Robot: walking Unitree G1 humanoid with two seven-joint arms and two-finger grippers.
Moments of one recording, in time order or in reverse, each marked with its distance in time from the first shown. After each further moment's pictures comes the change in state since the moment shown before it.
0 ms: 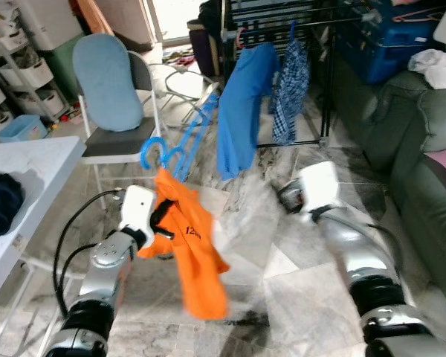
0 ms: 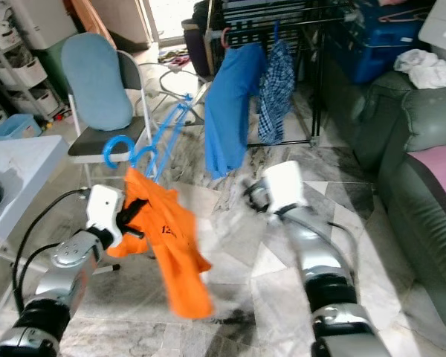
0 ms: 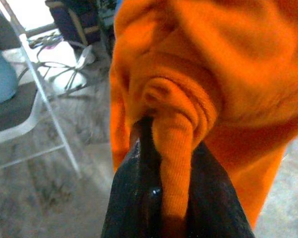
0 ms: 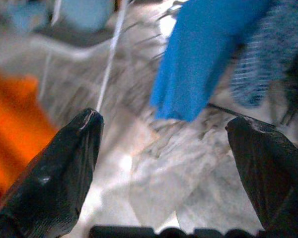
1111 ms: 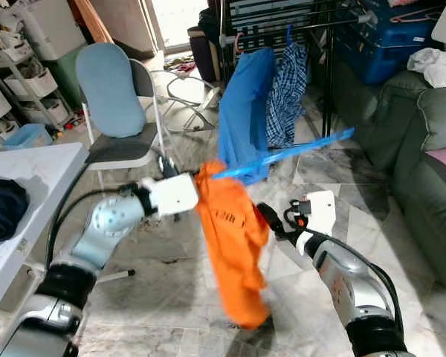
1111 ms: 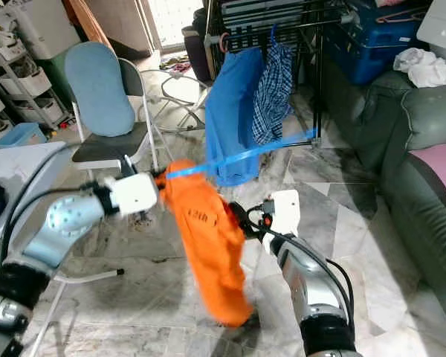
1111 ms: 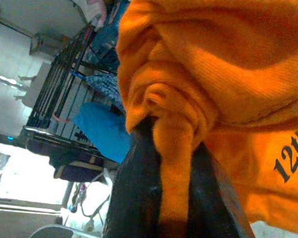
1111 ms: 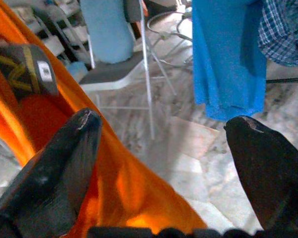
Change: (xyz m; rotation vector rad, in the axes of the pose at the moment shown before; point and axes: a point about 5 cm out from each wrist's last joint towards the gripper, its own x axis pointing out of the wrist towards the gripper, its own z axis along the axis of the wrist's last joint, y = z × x) left arm 0.006 -0.019 0.087 0.863 -0.251 -0.390; right arm -0.029 0.021 -0.017 0.443 -0.062 0.068
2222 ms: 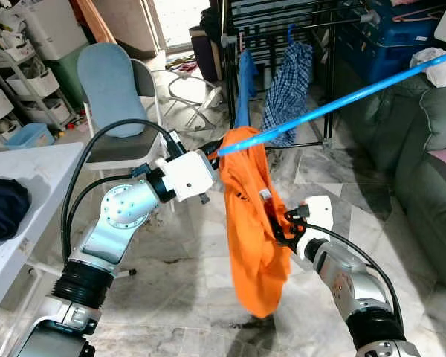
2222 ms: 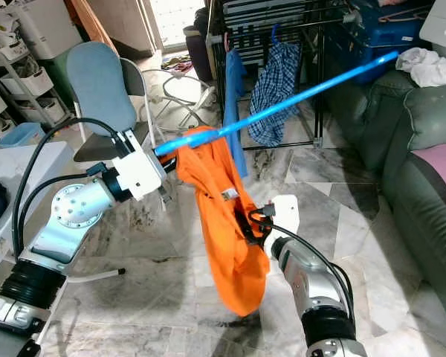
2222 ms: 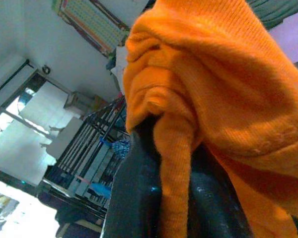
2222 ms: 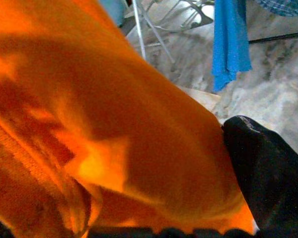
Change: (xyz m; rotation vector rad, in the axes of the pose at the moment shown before) left arm 0.011 0.017 0.055 -0.059 -0.290 0.138; right arm 0.002 -0.018 -0.017 0.059 0.138 -0.071
